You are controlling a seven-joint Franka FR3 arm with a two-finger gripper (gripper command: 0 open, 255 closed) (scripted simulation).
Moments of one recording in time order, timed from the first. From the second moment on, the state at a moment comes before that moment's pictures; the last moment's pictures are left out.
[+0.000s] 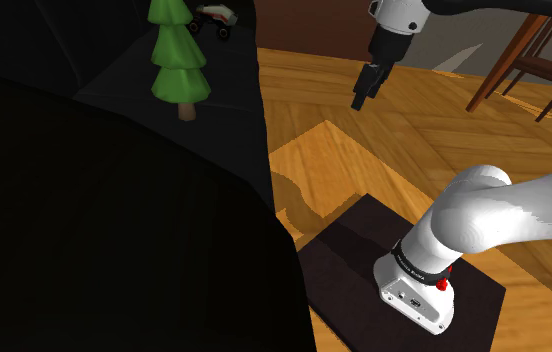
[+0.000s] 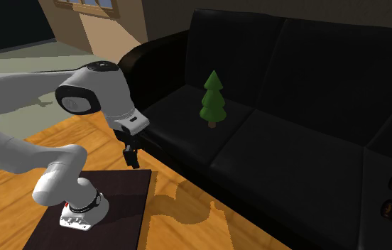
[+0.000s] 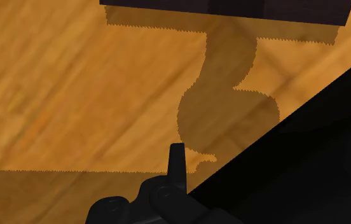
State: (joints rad) arm 0.01 -0.83 0.00 -2.43 -0.04 1.65 -0.14
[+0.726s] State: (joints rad) arm 0.09 -0.67 0.04 -2.34 0.15 1.85 -0.05
